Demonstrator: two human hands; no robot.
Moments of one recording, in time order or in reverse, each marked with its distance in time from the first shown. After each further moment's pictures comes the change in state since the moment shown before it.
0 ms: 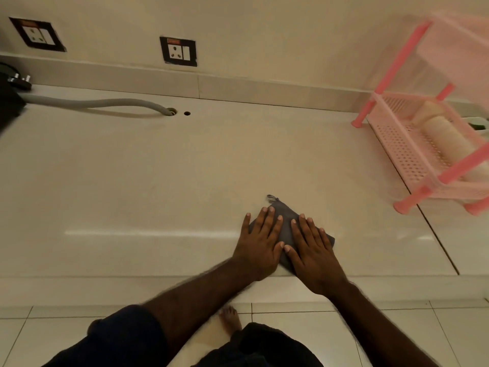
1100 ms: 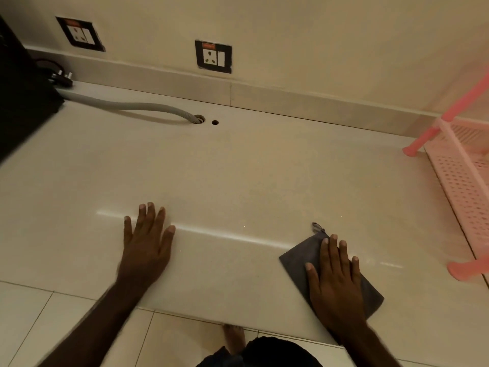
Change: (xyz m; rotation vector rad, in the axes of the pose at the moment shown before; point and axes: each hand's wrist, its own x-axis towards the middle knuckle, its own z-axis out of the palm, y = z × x) left_hand -0.084 -0.214 -0.054 -0.131 0.275 -0.674; right_hand 0.069 0.010 -0.003 0.031 0.070 0.120
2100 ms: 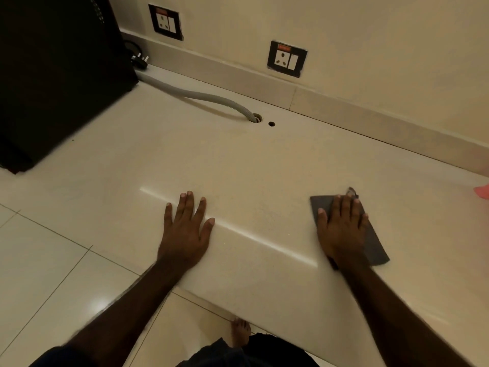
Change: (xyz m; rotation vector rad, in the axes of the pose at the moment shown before) left_hand 0.000 -0.034 0.018 0.044 -0.005 -0.098; right_hand 0.152 -0.109 -0.025 -0.037 0.023 -0.049
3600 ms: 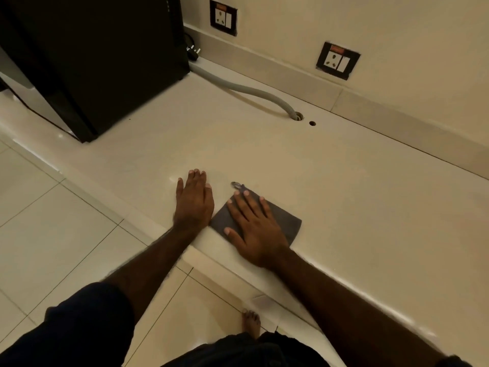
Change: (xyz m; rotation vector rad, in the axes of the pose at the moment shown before) left_hand 0.011 -0.066 -0.025 -0.246 0.223 -0.240; right_hand -0.097 -0.209 0.057 -0.051 -0.112 -0.956
